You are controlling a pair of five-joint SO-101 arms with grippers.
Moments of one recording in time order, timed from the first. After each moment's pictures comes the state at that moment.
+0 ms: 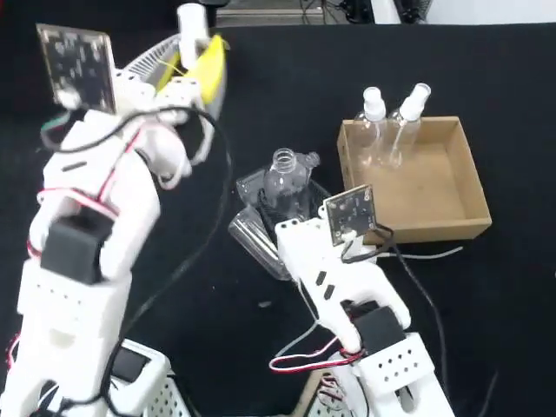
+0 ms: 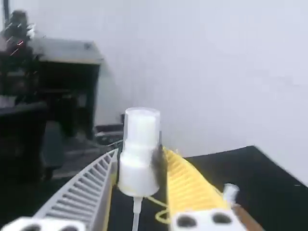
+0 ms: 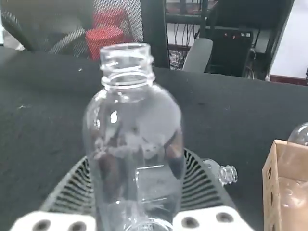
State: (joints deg) left arm 15.5 -44.7 9.6 41.2 6.8; right arm -23.0 -82.9 82.9 24.9 -5.5
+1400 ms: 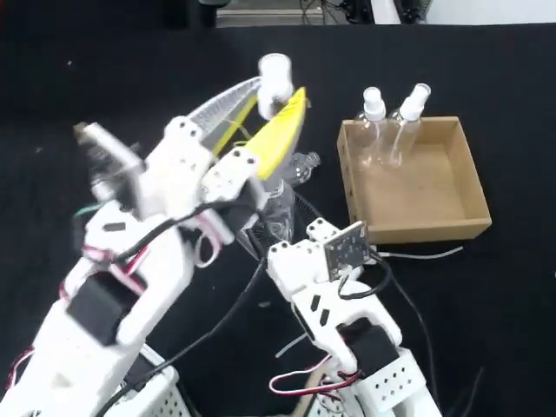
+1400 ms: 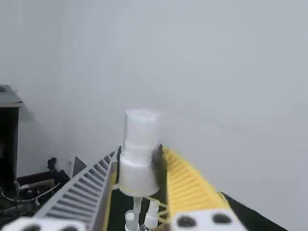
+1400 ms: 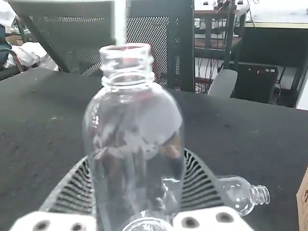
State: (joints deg) left arm 31.8 -58.5 29.4 22.4 6.8; right arm -28.7 -102.9 96.7 23.0 -5.5
